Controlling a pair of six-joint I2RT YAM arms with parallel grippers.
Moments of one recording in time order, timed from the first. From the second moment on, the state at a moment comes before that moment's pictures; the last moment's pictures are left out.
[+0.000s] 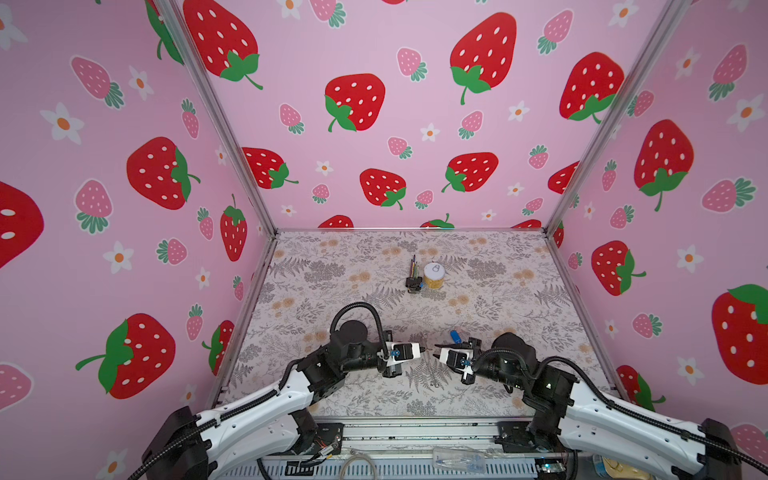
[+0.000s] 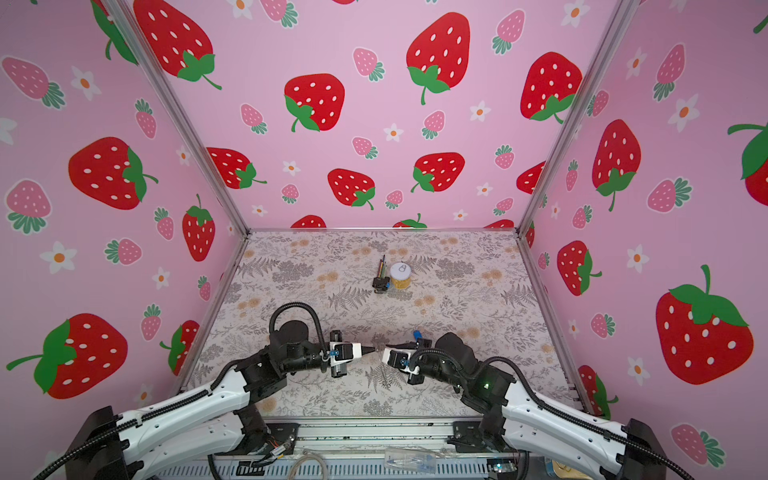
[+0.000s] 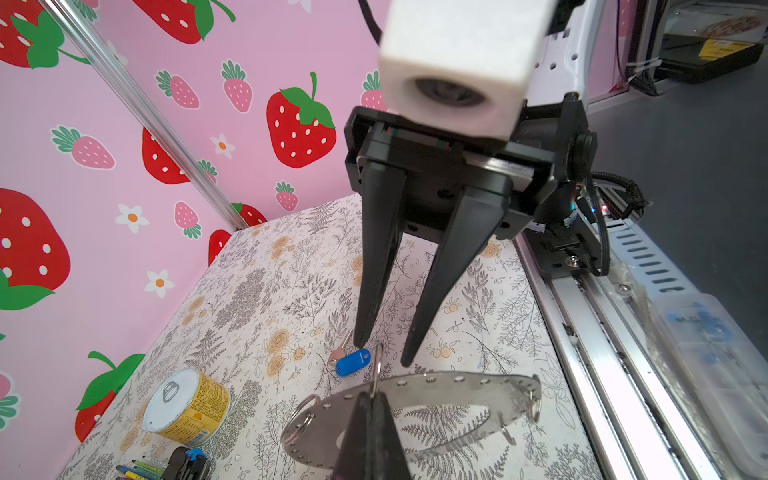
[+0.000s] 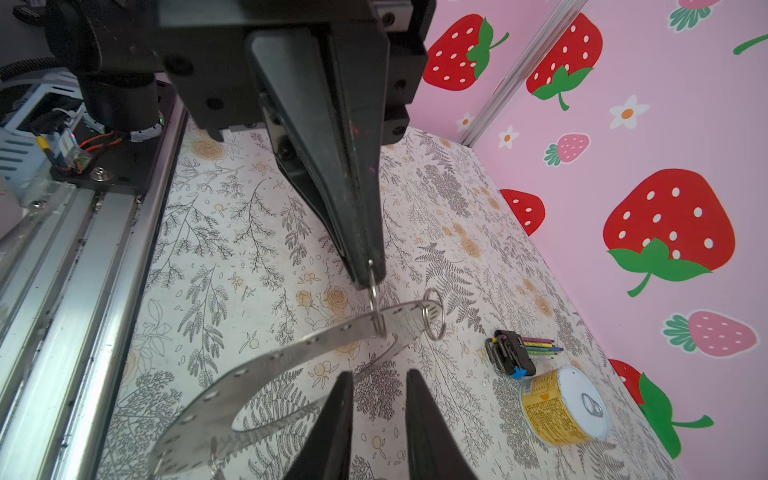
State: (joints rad) left arm -0.84 0.94 0.47 0.22 0.49 0.55; right arm 1.08 0.75 0.42 0.03 -0.16 -0.55
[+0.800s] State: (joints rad) left arm -0.84 0.94 0.47 0.22 0.51 0.56; right arm 1.08 0.78 0.42 0.14 -0.25 -0.50
